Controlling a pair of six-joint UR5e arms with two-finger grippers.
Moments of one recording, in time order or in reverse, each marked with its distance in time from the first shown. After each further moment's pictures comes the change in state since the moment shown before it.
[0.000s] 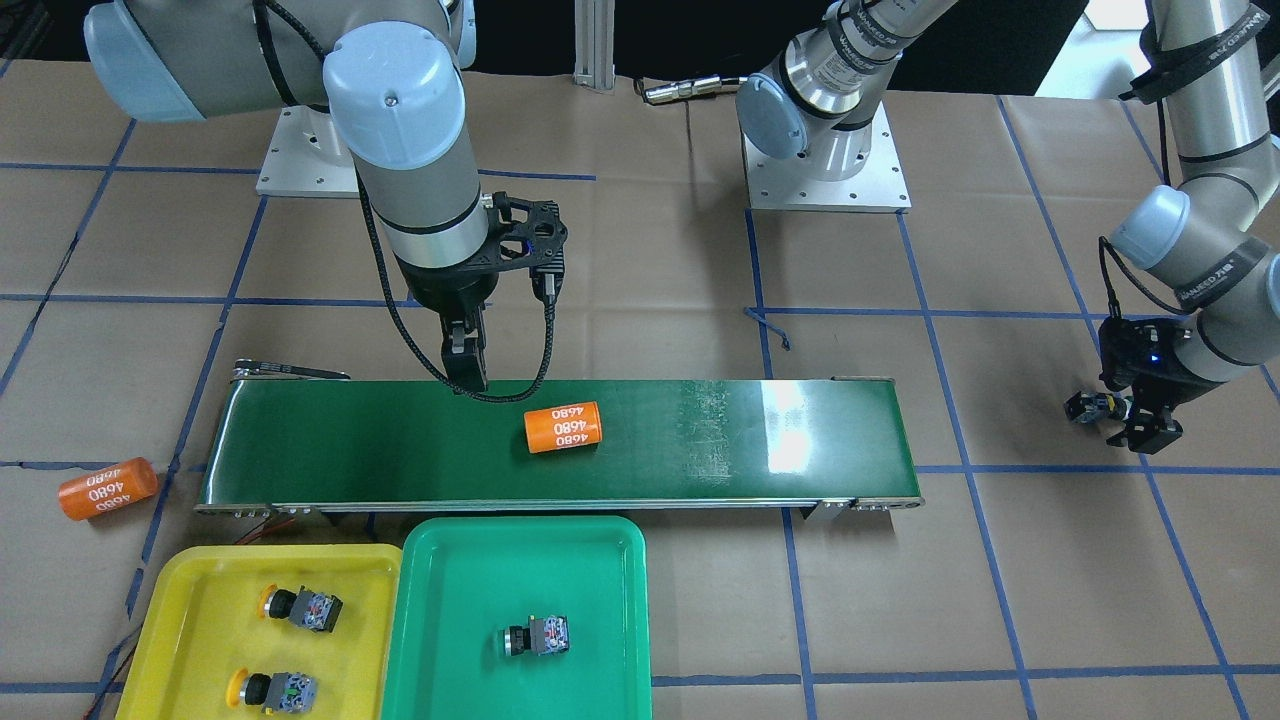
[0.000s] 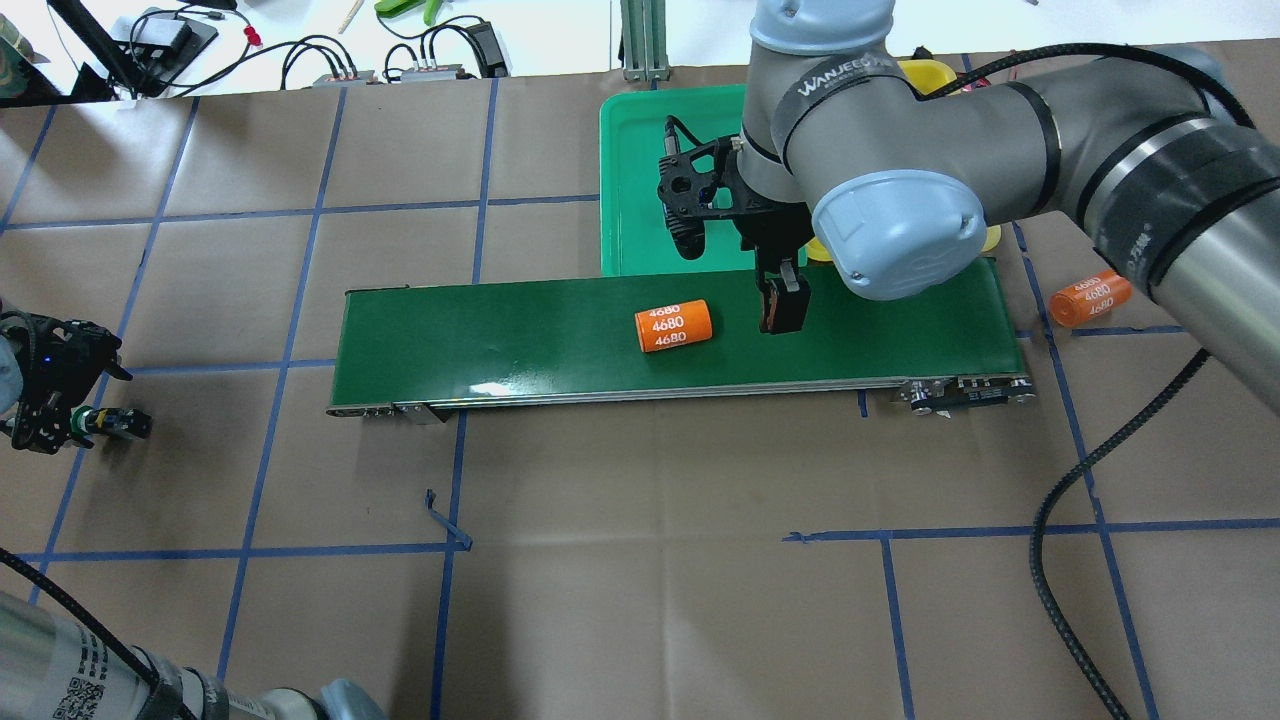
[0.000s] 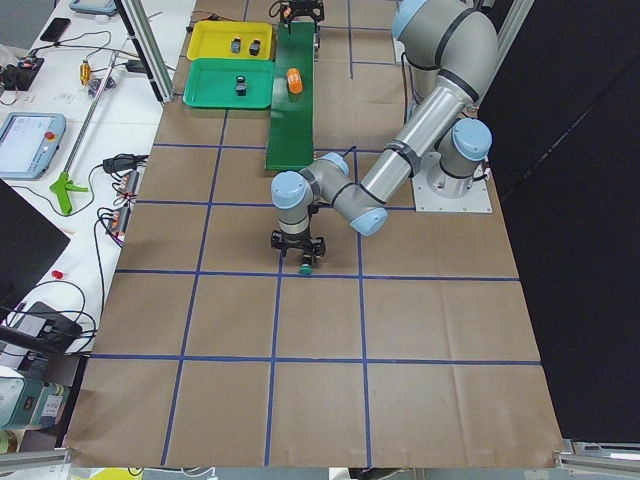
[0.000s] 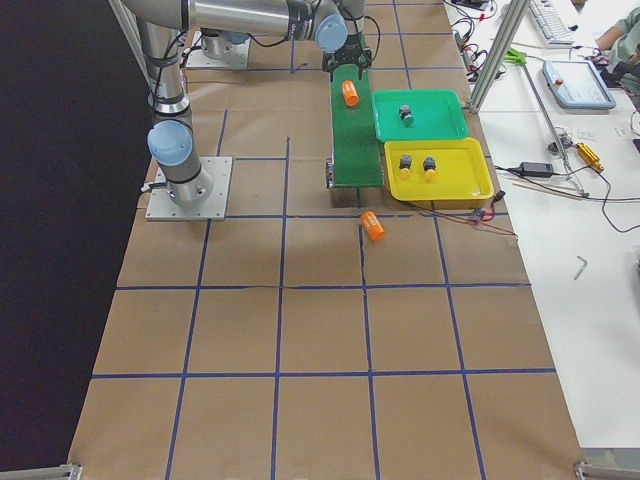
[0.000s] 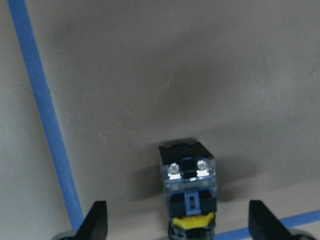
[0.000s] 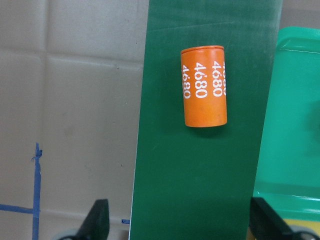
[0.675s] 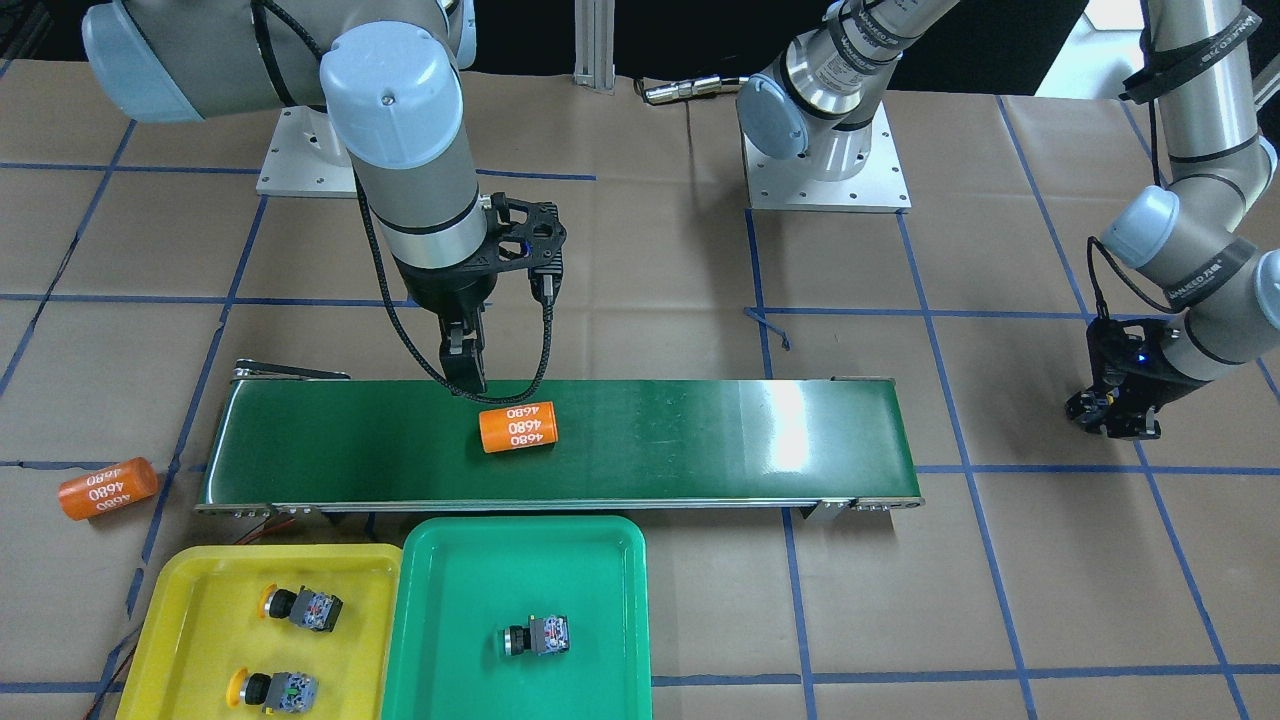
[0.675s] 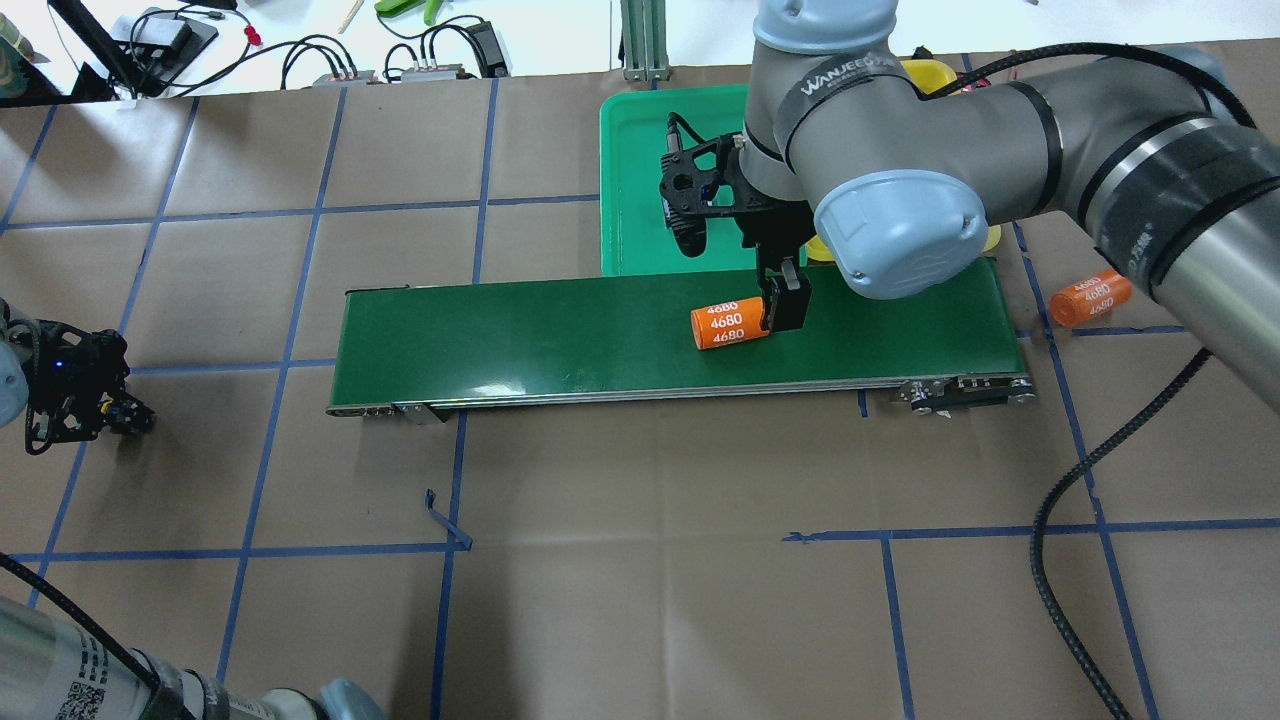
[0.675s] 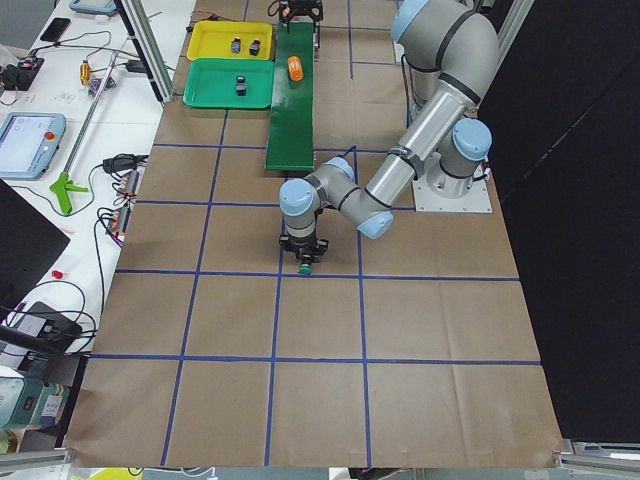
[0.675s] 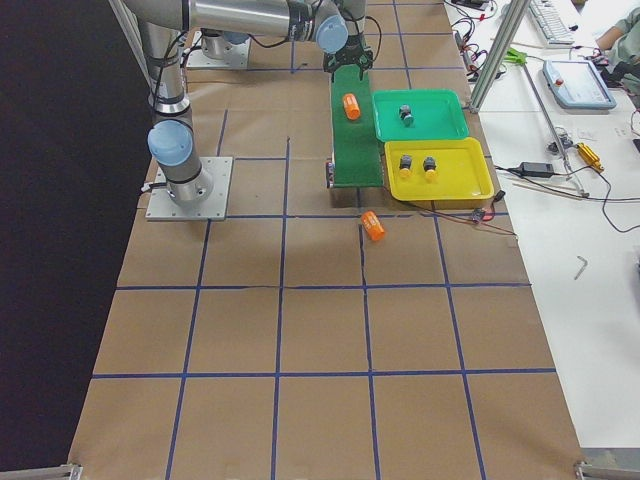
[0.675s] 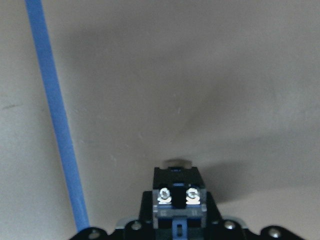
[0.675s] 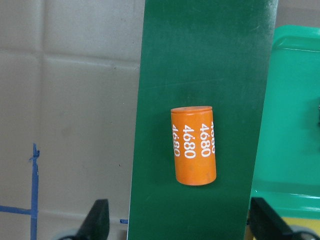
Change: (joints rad) left arm -0.007 0.038 -0.018 -0.012 -0.049 -0.053; right arm -0.002 0.000 0.002 -0.006 0.000 0.005
